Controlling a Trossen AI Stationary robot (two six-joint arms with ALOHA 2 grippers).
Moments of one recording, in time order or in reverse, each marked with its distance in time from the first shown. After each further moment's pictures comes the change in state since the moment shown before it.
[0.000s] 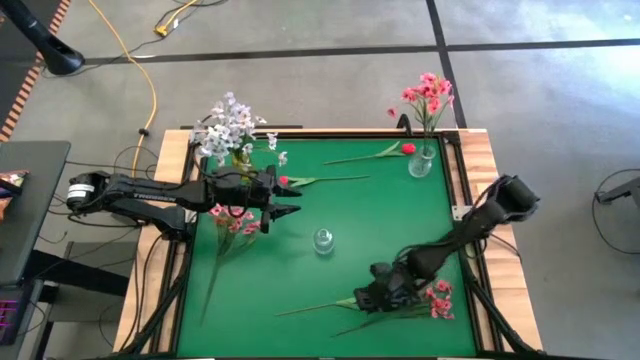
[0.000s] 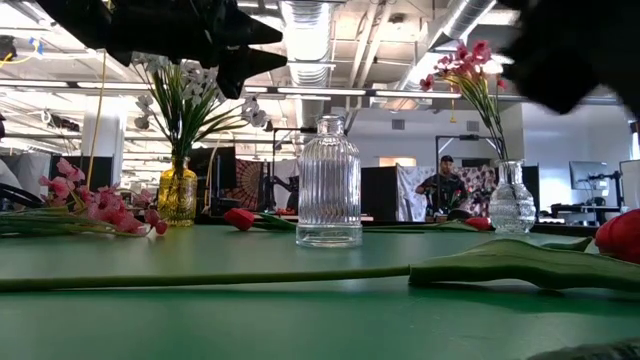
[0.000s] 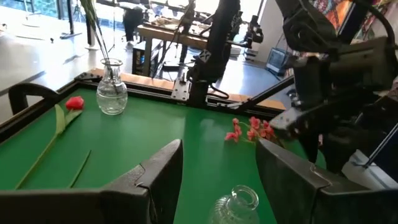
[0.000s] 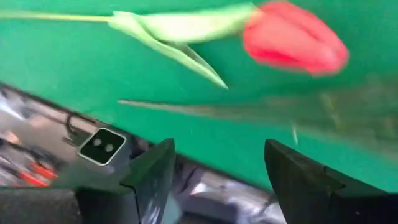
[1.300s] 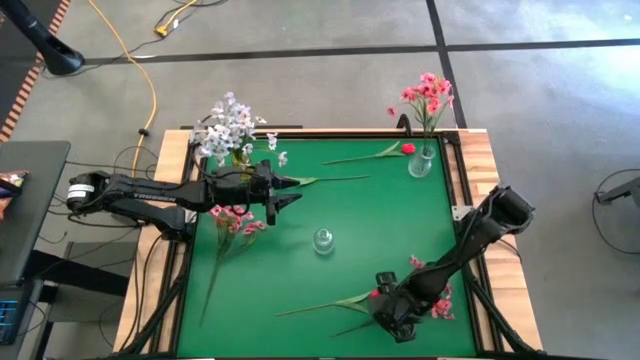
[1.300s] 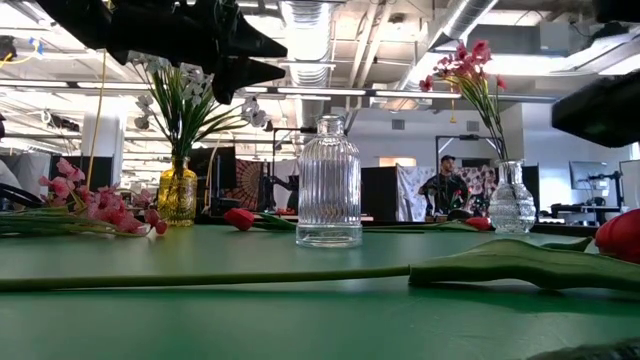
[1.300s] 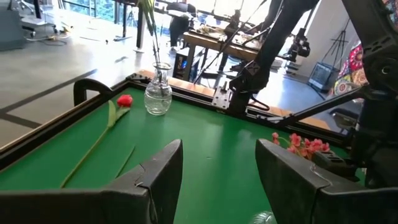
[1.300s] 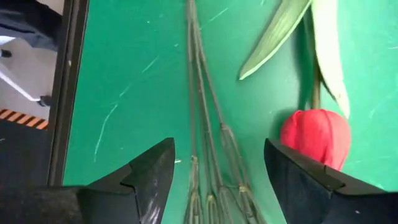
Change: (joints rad) left arm 0.000 0.000 0.000 -0.002 -0.192 -0.048; right arm 0.142 0.104 0.056 -0.144 0.180 -1.479
